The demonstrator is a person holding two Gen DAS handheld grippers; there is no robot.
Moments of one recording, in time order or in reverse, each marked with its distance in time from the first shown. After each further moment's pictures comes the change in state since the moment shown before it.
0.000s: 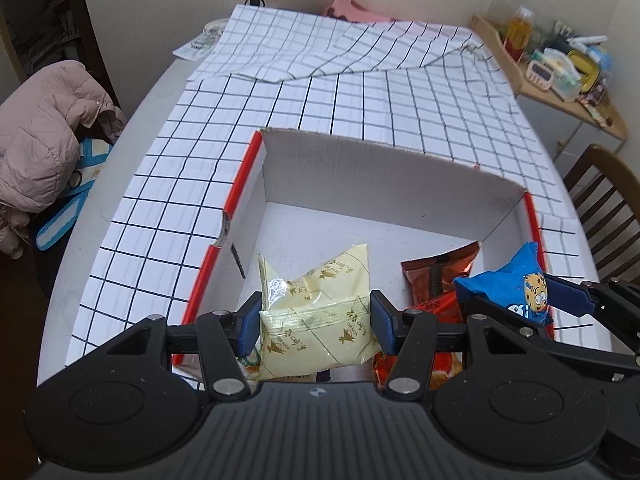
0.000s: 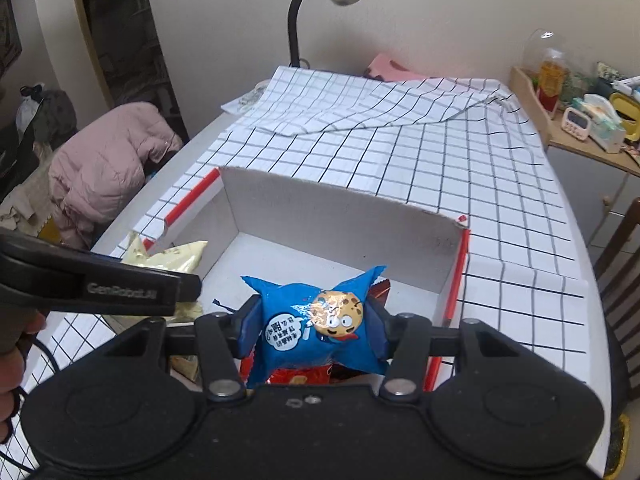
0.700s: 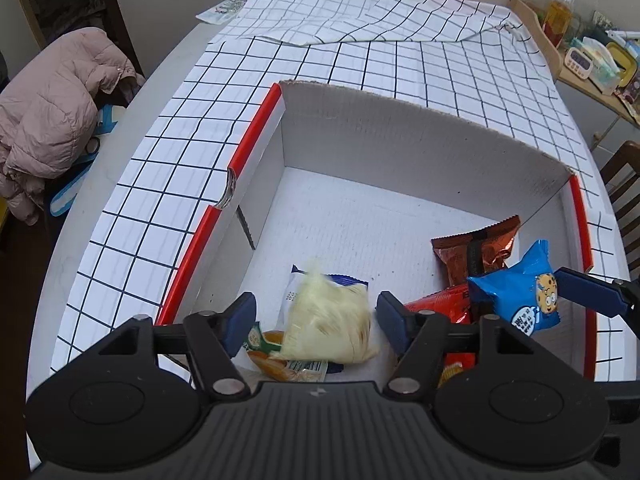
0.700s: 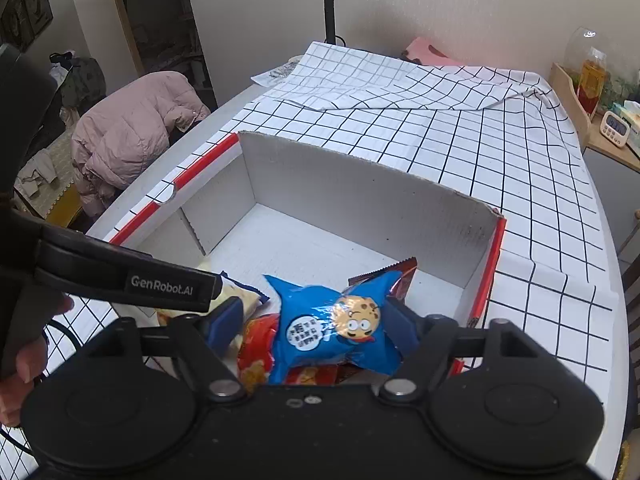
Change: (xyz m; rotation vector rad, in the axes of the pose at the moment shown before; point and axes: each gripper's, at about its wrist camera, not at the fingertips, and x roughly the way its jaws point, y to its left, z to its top) left arm 0.027 -0.001 -0.009 -0.060 0.059 0.058; right arm 0.019 -0.003 -0.005 -0.086 0.048 0.073
